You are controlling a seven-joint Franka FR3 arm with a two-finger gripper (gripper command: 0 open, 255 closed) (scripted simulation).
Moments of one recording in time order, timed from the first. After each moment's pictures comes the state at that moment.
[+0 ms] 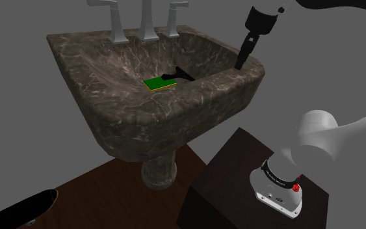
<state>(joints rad) 0.02 -0.83 0.06 -2.33 -0.10 1.61 -0.17</state>
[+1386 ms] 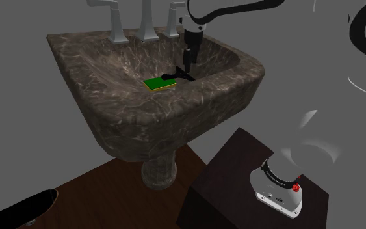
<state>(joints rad) 0.01 -0.05 -0.02 -1.93 -0.08 1.84 -0.32</state>
